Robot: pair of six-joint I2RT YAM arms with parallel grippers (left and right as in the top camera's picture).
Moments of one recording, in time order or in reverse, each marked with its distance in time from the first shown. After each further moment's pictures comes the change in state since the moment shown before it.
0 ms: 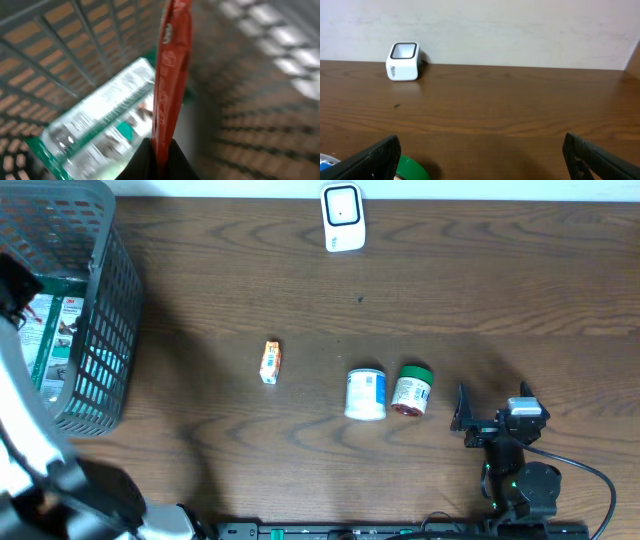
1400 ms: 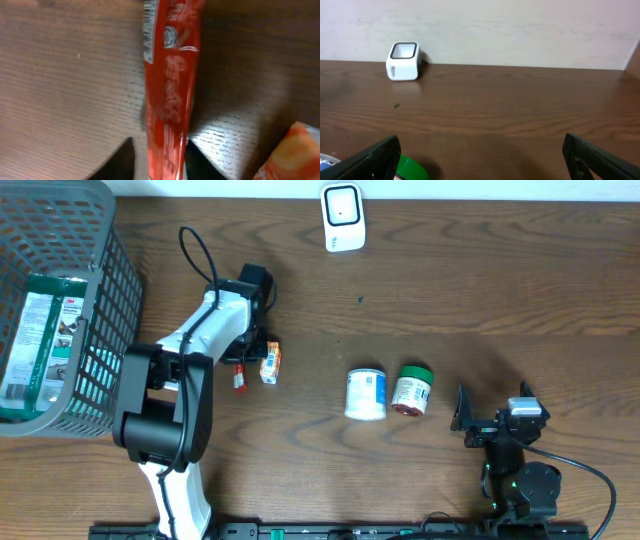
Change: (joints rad) left arm -0.821 0.395 -0.331 -0.079 -0.211 -0.076; right arm 0.000 0.000 0.000 0.000 0.000 0.000
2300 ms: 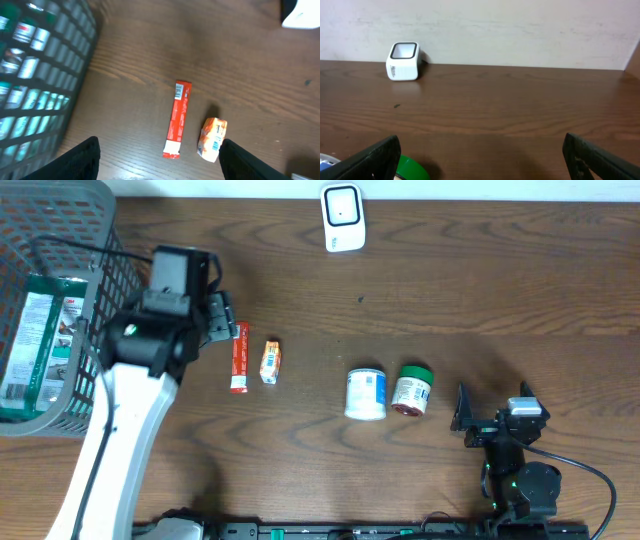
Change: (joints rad) left arm 0.055 -0.697 0.012 -0.060 -0.011 0.002; right arm 0.000 0.000 0.000 0.000 0.000 0.000
